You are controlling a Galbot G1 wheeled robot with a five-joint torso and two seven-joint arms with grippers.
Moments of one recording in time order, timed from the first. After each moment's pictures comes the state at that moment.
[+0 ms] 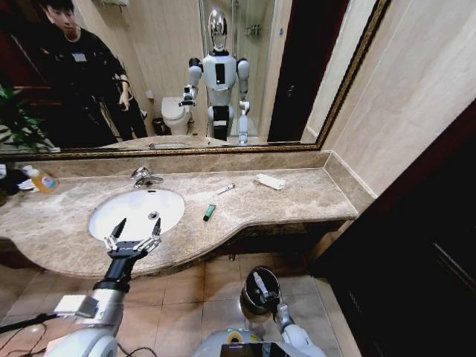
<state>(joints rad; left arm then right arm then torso) 1.84 -1.36 -0.82 -2.47 -0.37 0.04 0.05 -1.22 1.44 0.33 0.86 0.07 0.29 -0.11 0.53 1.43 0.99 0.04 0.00</state>
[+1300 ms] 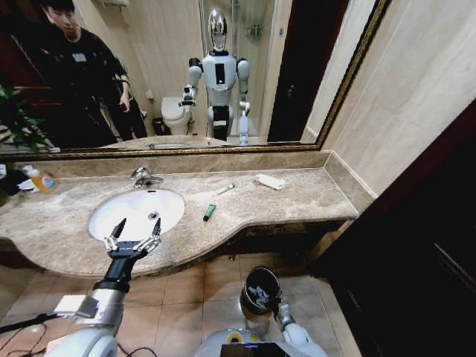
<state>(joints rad) 1.84 -1.36 -0.82 -2.47 -0.37 0.04 0.05 -1.27 1.42 0.32 0.92 0.13 0.28 -0.11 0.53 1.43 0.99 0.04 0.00</state>
